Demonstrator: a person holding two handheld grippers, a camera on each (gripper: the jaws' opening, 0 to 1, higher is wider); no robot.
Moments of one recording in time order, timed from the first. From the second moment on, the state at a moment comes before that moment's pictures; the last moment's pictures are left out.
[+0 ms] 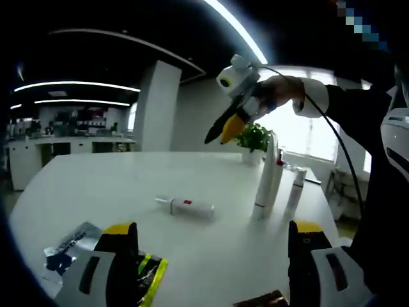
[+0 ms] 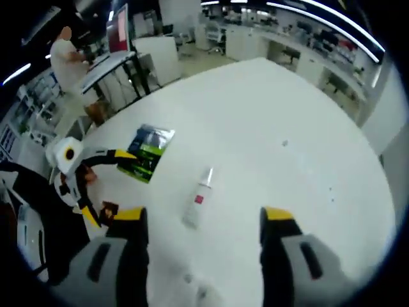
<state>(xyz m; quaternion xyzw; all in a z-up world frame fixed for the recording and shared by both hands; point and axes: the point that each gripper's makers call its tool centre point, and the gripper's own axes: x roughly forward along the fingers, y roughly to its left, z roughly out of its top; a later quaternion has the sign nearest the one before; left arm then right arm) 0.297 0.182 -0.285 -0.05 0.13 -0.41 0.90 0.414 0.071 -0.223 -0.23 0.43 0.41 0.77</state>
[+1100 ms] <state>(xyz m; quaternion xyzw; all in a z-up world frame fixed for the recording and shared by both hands) 0.296 0.186 -0.293 -0.07 0.14 -0.40 0.90 0.435 0.107 -0.334 -0.24 0.55 0.39 0.69</state>
